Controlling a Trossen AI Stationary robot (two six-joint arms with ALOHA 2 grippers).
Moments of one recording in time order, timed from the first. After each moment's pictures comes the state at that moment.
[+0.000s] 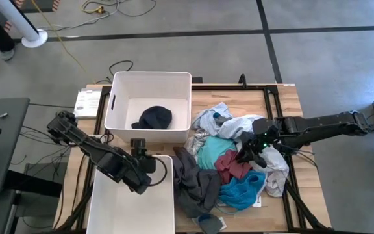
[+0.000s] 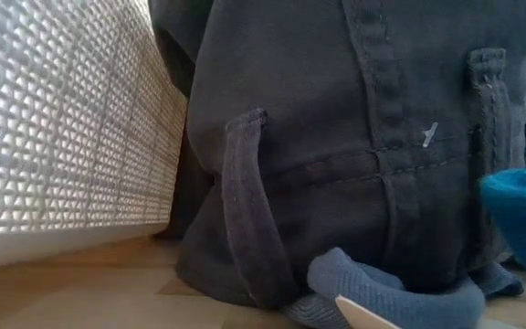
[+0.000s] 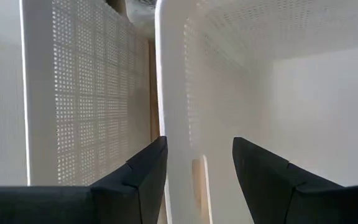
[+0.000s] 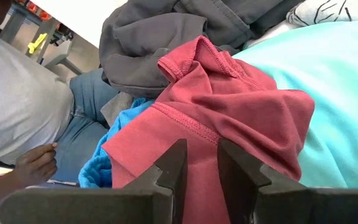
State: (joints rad) left arm -0.58 1.58 1.61 -1.42 -0.46 -0.47; right arm 0.04 0.81 0.58 -0.43 -0.44 0.34
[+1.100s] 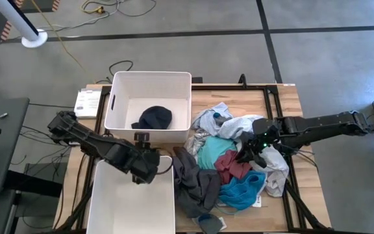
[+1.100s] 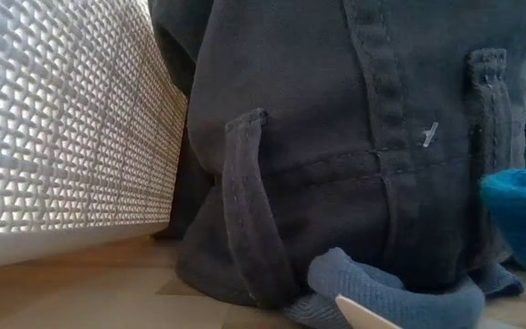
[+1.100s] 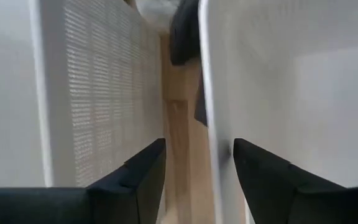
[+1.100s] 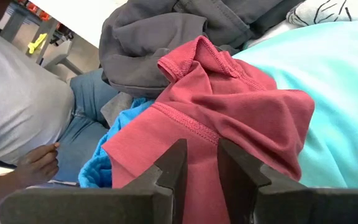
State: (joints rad) left arm -0.48 1.58 1.60 -1.41 -0.45 -0.35; right arm 0.04 0.81 0.58 -0.43 -0.44 0.34
